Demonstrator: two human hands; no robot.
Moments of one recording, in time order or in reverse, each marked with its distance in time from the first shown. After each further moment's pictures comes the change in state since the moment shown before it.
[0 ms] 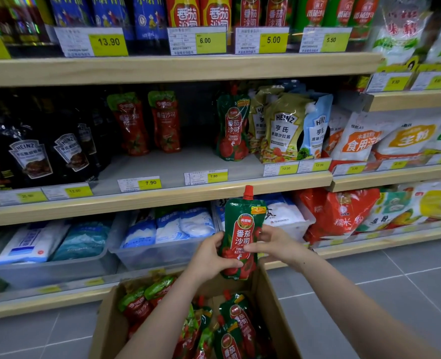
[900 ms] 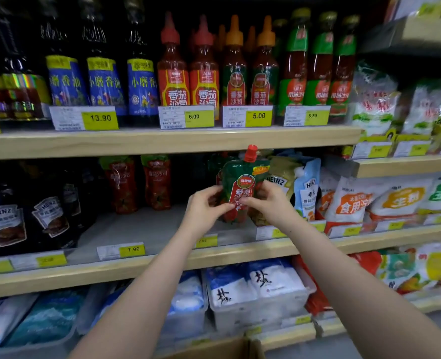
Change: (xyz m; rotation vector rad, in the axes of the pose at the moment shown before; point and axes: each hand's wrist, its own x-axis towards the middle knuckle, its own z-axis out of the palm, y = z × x) left_hand 0.132 0.151 -0.074 0.062 0.368 0.501; right_hand 0.072 -0.160 -0.077 -0.103 0.341 -0.611
